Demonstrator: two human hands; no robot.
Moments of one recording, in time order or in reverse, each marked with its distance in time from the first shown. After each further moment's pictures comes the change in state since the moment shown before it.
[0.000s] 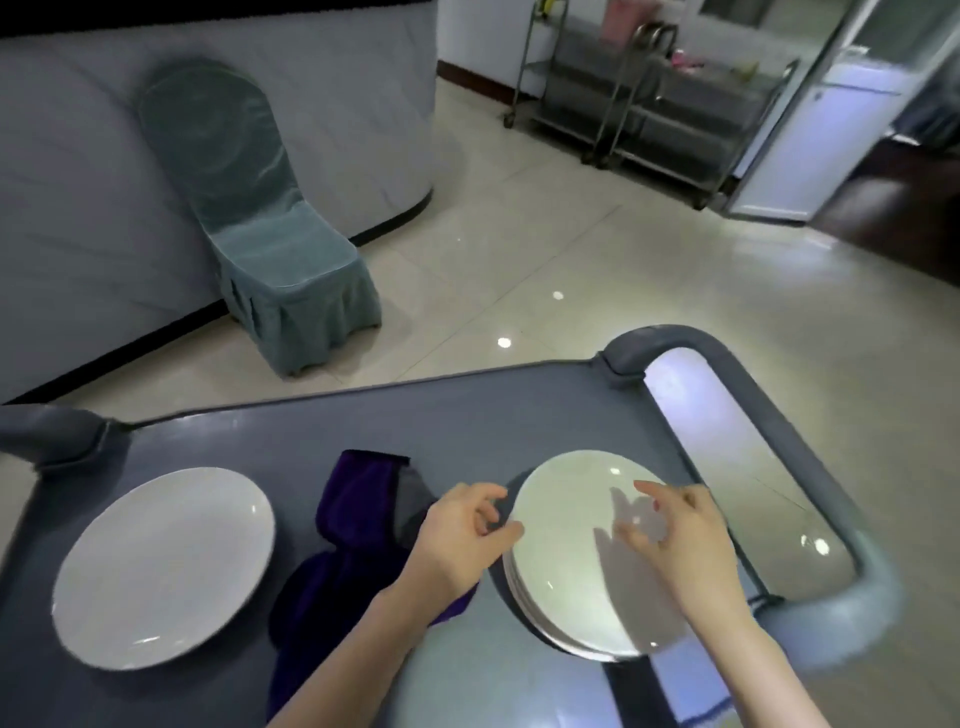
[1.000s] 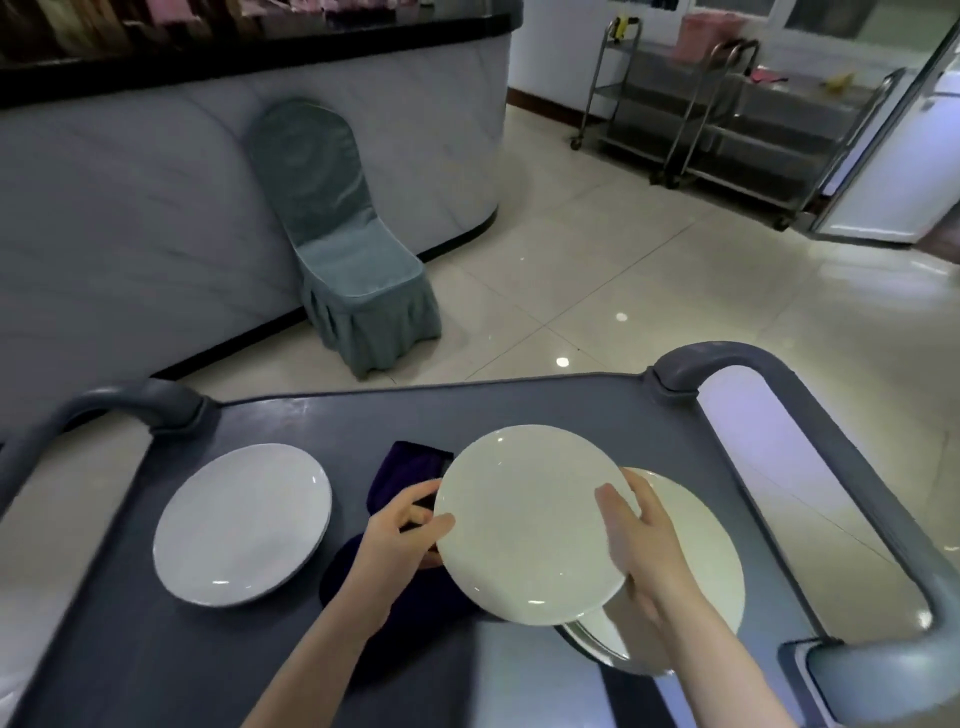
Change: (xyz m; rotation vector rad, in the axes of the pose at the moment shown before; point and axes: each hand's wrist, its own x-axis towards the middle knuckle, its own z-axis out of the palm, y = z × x) left_hand -0.049 -0.039 -0.047 -0.587 0.234 -0.184; right_hand 0.004 -0.037 0.045 0.898 -0.269 0.223
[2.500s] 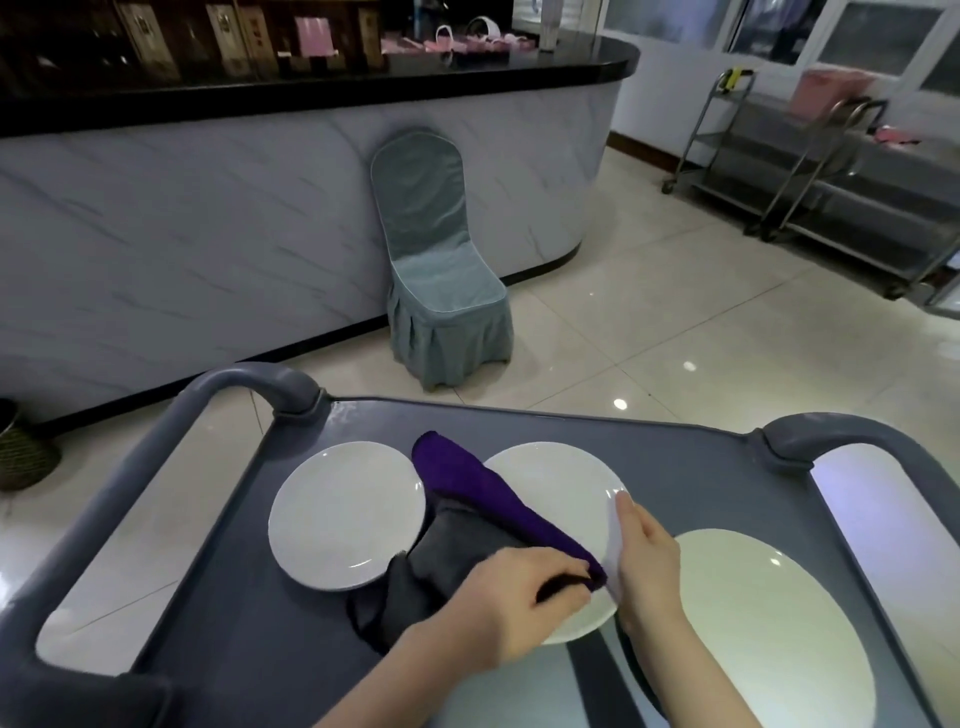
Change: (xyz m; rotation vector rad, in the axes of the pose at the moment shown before) left_hand -0.037 0.031 -0.013 0.631 -0.290 0.387; right_hand -0.009 -0.011 0.114 0.083 0.041 -0.029
